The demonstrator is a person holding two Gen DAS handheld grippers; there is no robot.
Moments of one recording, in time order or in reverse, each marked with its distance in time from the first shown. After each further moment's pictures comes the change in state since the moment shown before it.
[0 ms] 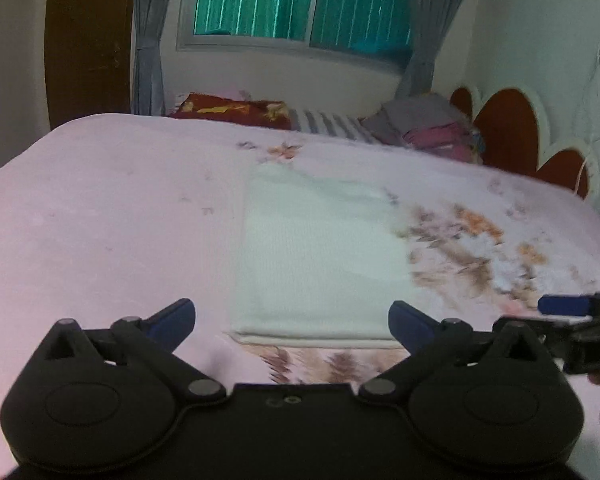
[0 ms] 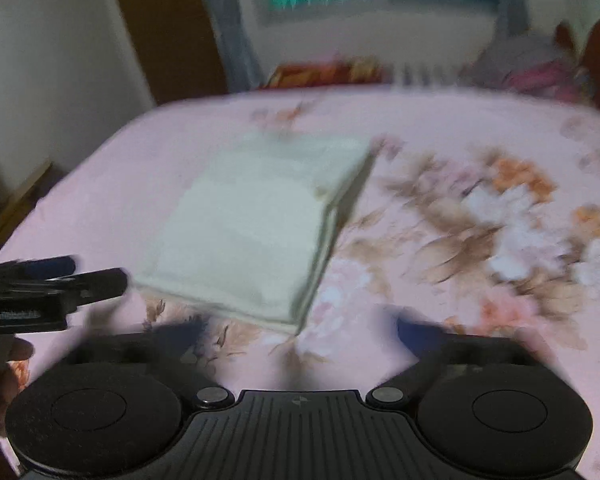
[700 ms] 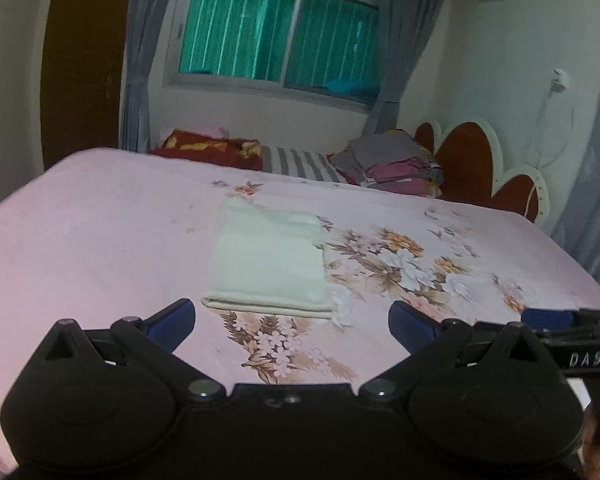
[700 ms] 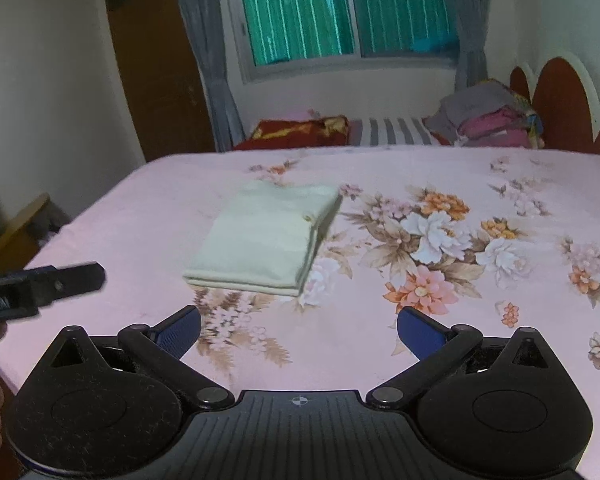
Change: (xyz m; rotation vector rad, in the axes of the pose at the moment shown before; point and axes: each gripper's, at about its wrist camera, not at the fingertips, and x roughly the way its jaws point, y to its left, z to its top) left arm -0.154 -0.044 -0.031 0.023 -0.115 -0.053; right arm -0.168 0.049 -0.053 0.011 -0.125 -0.074
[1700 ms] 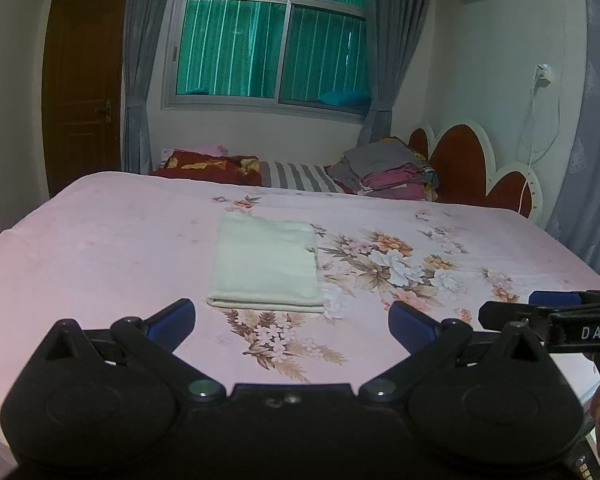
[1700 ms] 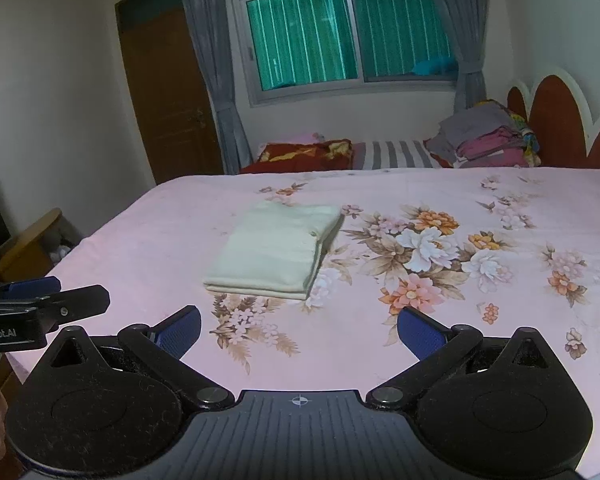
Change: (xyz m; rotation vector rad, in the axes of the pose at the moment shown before) left arm -0.040 -0.016 -0.013 0.041 -0.039 0.011; right arm -0.068 0.009 -0.011 -0.001 -0.060 0.012
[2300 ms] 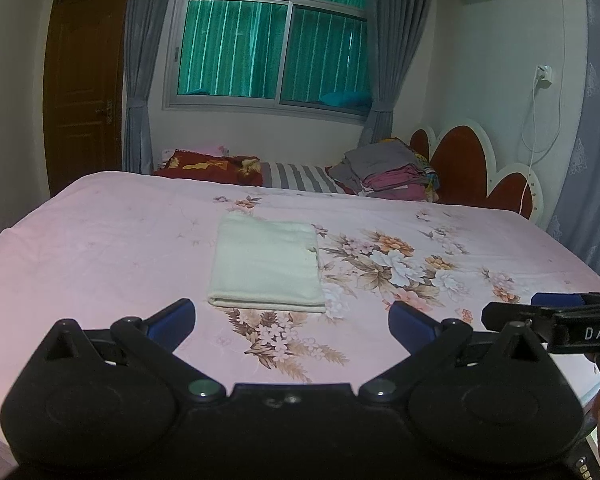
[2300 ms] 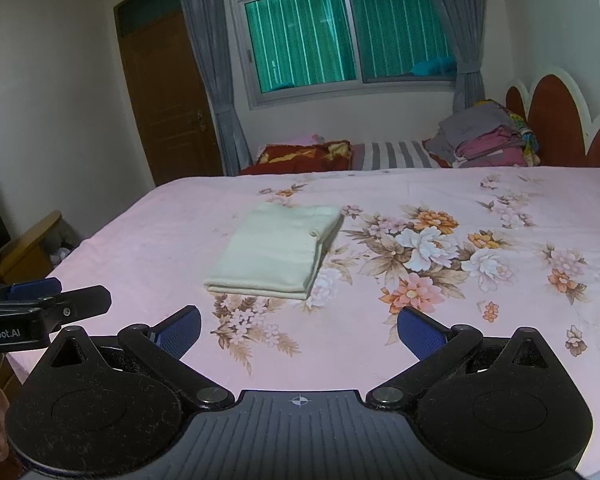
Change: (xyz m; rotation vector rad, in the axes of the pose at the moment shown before) left arm 0.000 0.002 0.001 0.000 -0.001 0.000; right arm -0.001 0.001 -0.001 0.003 0.000 0.000
